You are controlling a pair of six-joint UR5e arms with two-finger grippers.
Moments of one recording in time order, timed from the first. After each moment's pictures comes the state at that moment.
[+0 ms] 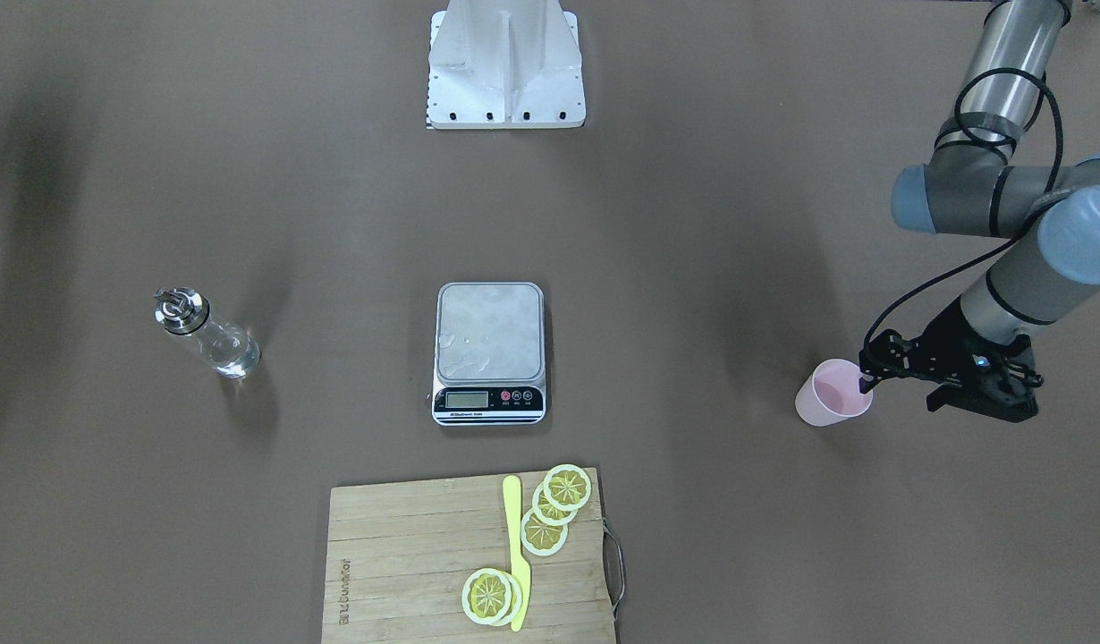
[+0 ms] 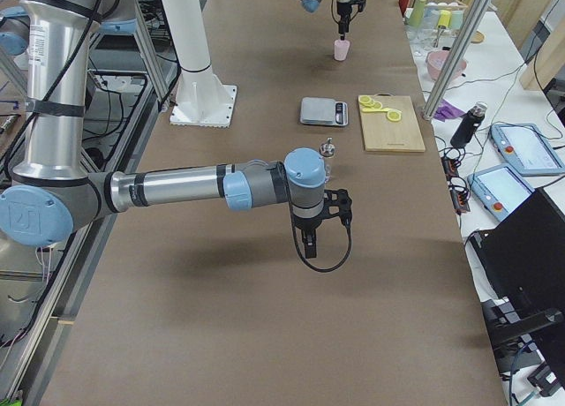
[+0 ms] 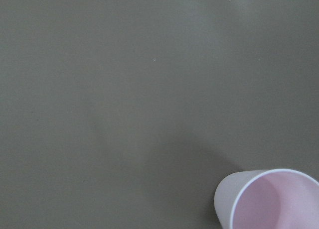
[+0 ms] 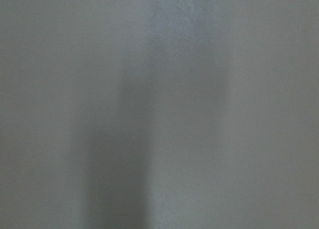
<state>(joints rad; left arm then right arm) -1.03 -1.94 -1.38 -2.11 -2.18 -0.55 1.48 -1.71 1.85 -1.49 2.33 0.10</state>
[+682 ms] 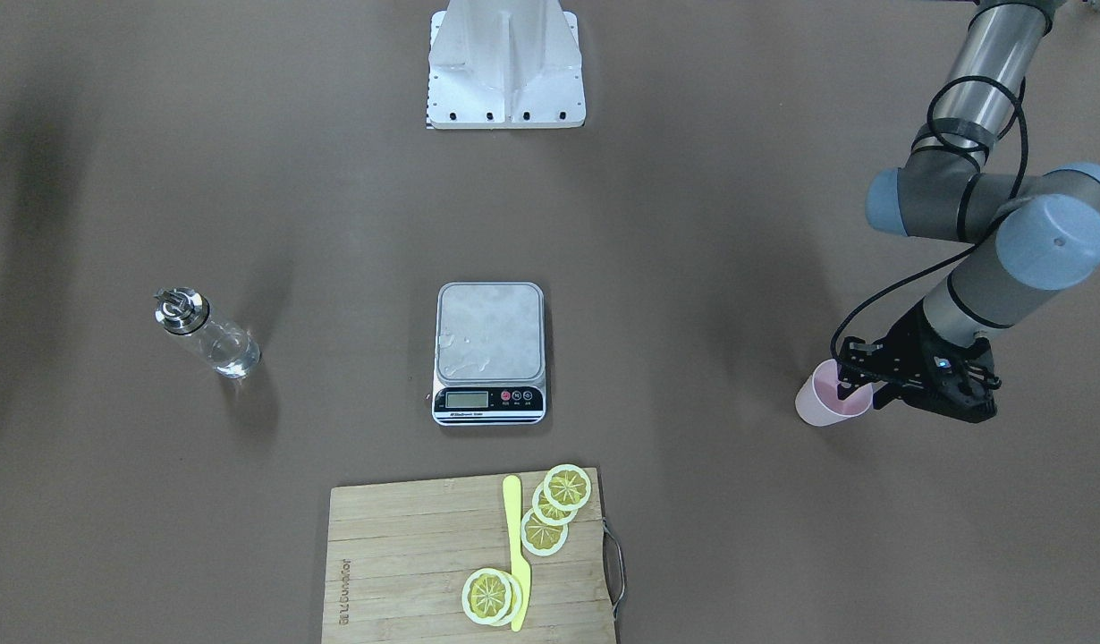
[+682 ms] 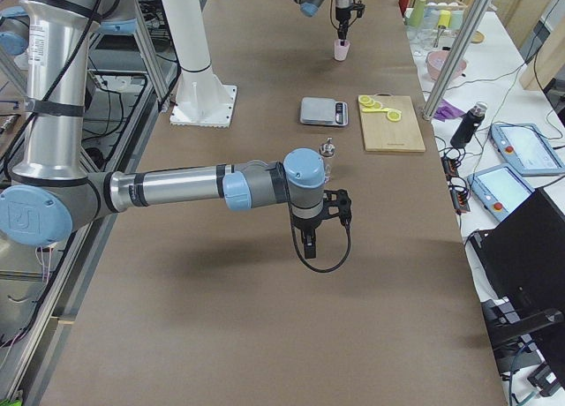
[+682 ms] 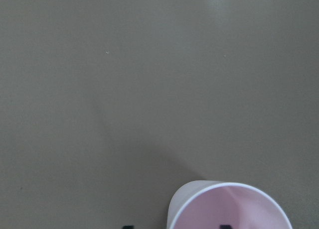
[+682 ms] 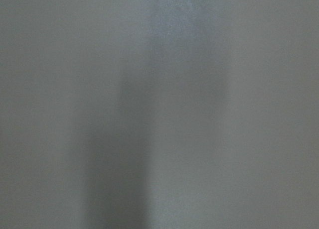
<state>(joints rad) -1.01 -1.96 -1.38 -2.12 -2.19 -0.59 1.48 -1.71 1.85 -1.49 2.33 0.11</state>
